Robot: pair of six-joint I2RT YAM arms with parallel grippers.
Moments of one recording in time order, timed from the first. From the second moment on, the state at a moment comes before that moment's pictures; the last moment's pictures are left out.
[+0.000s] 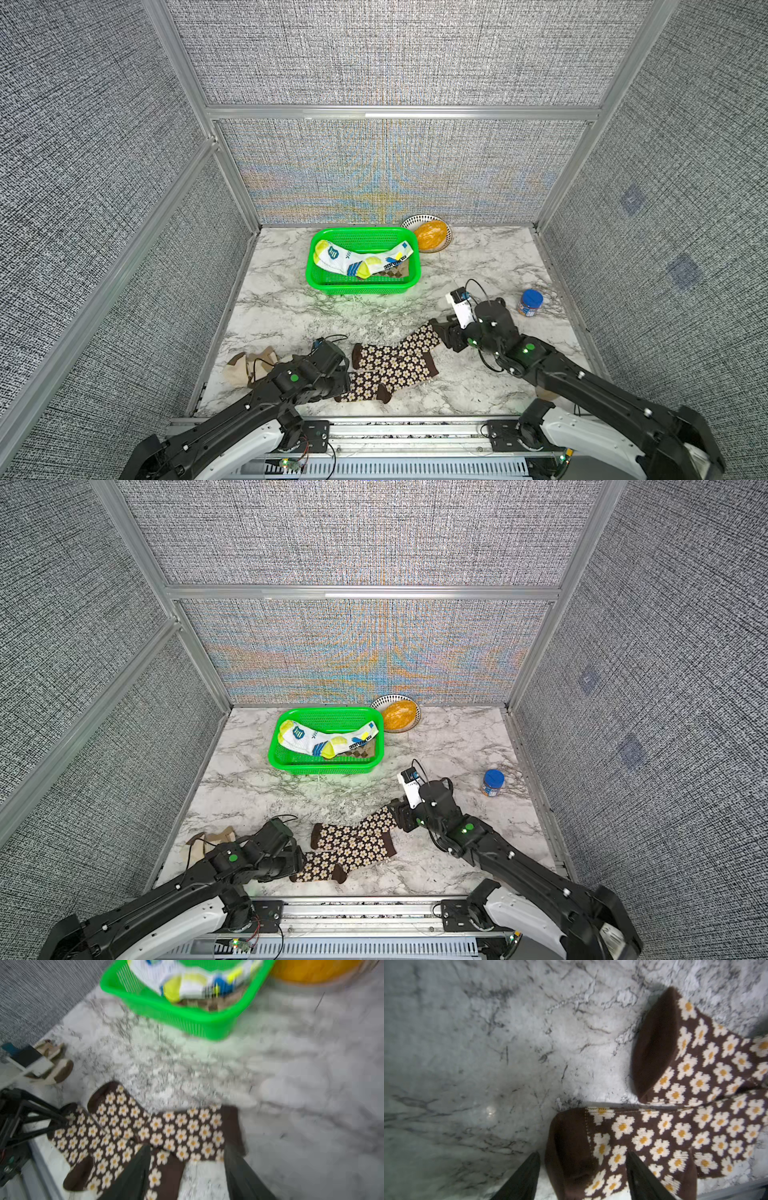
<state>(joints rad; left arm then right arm) -0.80 0.79 0.34 -0.73 0.03 -0.97 0.66 1.06 0.56 -0.23 -0.16 0.27</state>
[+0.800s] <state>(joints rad) -0.82 0.78 0.37 -0.67 0.07 -0.96 0.68 1.42 0.48 -0.11 -0.51 0.37</state>
